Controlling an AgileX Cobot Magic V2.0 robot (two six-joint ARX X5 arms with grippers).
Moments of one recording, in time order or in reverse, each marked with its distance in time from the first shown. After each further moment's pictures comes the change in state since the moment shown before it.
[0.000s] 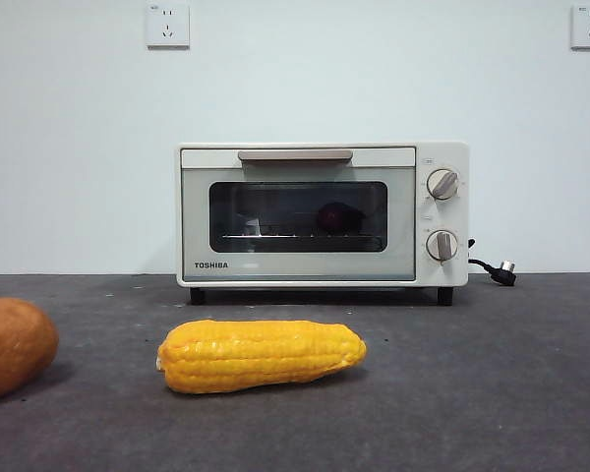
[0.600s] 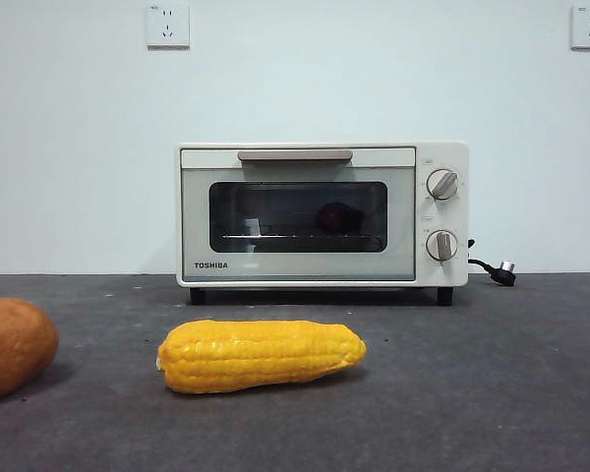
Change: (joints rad) left arm 0.000 -0.187 -0.381 0.058 -0.016 -0.076; right arm 0.000 0.000 0.000 0.000 0.000 0.000
